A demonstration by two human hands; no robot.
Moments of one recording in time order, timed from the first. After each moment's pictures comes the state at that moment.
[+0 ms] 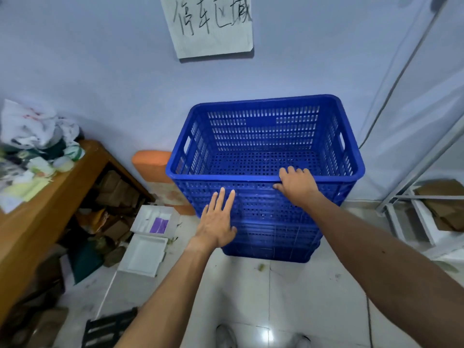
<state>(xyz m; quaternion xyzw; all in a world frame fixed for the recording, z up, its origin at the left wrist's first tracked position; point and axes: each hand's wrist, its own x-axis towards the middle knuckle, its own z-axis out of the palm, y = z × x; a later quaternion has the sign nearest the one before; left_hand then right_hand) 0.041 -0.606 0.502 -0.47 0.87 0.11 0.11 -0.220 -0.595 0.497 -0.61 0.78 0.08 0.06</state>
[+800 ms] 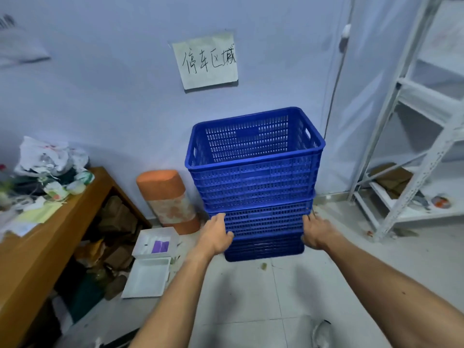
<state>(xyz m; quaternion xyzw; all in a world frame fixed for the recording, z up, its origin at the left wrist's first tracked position) 0.202 -0.464 0.548 -0.46 0.86 0.22 0.00 -0.063 -0.323 0.479 -0.49 0.85 0.08 0.16</state>
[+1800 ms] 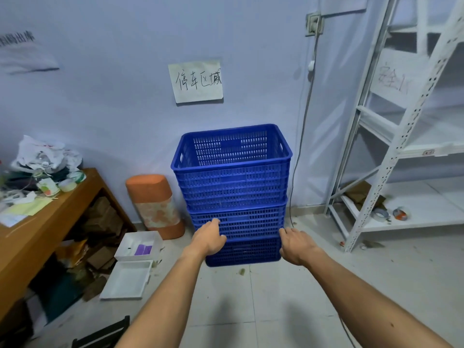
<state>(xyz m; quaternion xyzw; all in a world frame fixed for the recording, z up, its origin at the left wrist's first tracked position) 0.182 -0.361 0.561 -0.47 0.86 0.21 0.04 -0.037 -0.206 0.518 -0.58 0.81 0.05 0.09</state>
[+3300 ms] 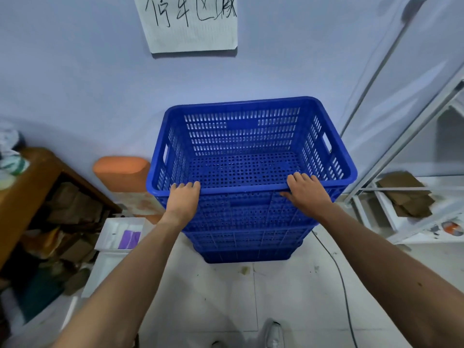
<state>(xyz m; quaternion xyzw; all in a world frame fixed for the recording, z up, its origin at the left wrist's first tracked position) 0.056 -0.747 0.501 -0.43 0.90 -0.05 0.11 -0.241 -0.575 0.489 -0.61 0.79 0.06 -0.01</state>
